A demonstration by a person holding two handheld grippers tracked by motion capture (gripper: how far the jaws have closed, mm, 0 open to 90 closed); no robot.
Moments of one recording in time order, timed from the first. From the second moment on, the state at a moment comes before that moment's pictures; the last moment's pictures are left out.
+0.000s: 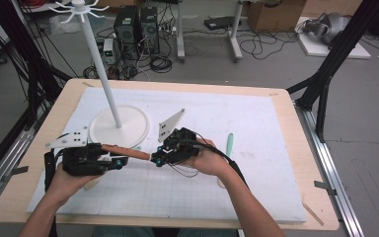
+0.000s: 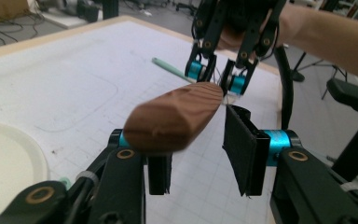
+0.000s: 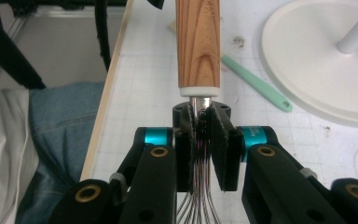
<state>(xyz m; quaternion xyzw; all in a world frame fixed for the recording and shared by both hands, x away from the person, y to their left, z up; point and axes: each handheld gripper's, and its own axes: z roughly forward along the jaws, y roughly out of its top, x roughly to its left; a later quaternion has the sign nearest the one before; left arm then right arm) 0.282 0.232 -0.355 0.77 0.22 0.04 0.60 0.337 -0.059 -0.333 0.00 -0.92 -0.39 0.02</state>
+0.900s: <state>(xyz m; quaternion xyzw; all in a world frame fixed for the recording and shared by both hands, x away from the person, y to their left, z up) 0.284 0.218 -0.334 0.74 0.24 0.05 0.63 0.334 -0.042 -0.340 -0.02 -0.91 -0.42 -0.01</state>
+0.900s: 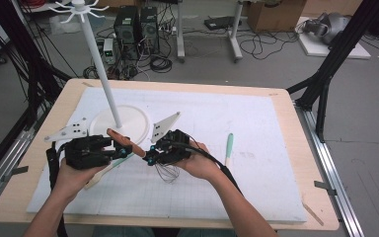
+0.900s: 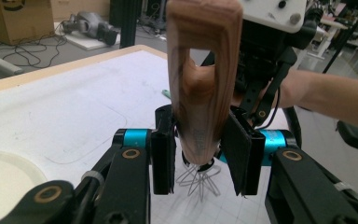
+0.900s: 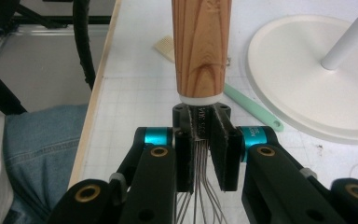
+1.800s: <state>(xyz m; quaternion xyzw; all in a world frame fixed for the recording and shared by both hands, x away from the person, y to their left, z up) 0.283 0.218 -0.322 0.75 0.22 0.06 0.63 0.327 -0.035 -0.337 -0.02 -0.90 -0.43 -0.01</state>
